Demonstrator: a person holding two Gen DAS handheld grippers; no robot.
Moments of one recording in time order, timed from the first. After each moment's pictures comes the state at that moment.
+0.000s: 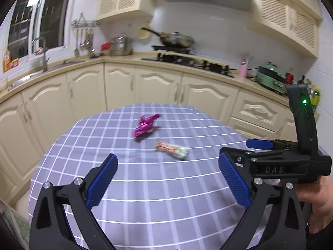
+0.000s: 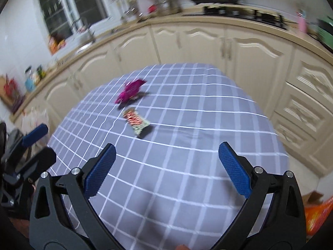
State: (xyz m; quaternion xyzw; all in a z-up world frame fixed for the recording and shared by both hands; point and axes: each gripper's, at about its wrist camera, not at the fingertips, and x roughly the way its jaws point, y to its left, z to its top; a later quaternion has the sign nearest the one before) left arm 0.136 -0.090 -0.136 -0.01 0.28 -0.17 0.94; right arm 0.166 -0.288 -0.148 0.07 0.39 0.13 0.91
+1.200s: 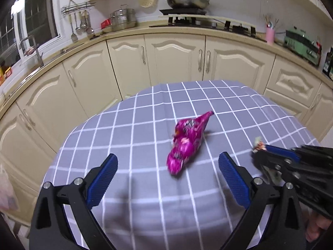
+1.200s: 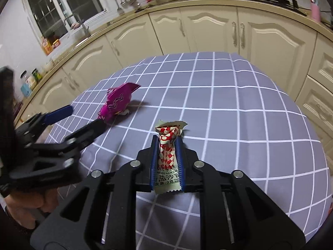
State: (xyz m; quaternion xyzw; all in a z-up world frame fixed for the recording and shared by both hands) left arm 0.309 -0.111 -0.191 0.09 0.38 -0.12 0.91; right arm 0.261 -0.281 -0.189 0.12 0.41 0.12 0.89
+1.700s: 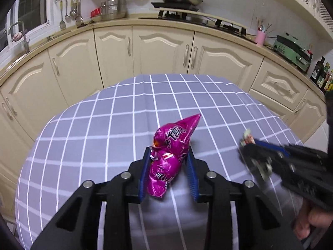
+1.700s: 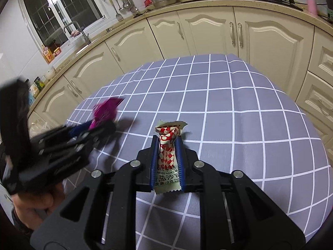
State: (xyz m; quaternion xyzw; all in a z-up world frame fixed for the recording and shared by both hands) left arm 0.298 -0.106 -0.201 0.03 0.40 -0.18 0.90; right arm 0.258 -0.291 -0.187 0.15 0.40 0.13 0.90
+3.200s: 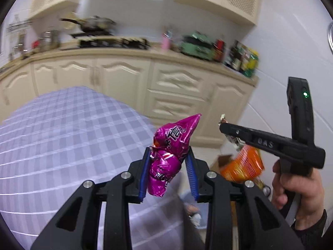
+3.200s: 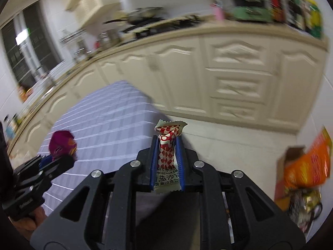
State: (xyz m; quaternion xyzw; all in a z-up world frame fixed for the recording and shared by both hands) left arm 0.010 -0.289 -0.155 0.04 0.33 -0.40 0.86; right arm -0.054 -0.511 -0.156 0.21 0.33 -0.09 0.92
